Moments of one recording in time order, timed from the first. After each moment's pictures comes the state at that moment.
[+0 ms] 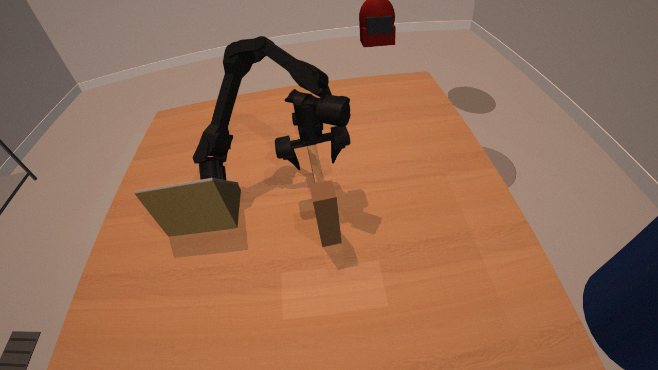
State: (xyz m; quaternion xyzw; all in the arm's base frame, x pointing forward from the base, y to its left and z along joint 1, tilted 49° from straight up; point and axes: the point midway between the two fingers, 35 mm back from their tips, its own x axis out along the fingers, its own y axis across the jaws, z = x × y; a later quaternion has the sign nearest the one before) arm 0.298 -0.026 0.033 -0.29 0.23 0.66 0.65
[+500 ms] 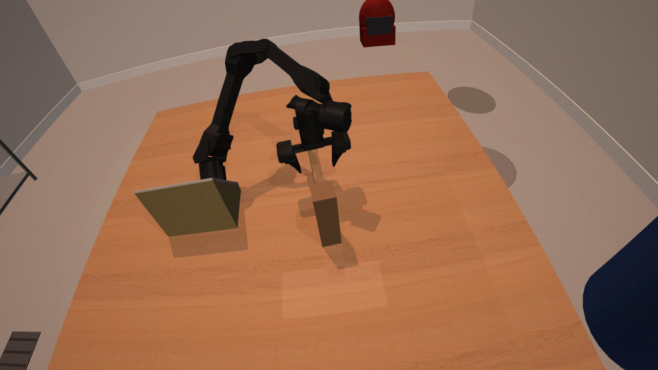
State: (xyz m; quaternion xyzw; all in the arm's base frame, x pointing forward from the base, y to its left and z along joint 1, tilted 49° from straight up) arm 0.298 -0.012 0.024 -0.28 0.22 0.67 0.65
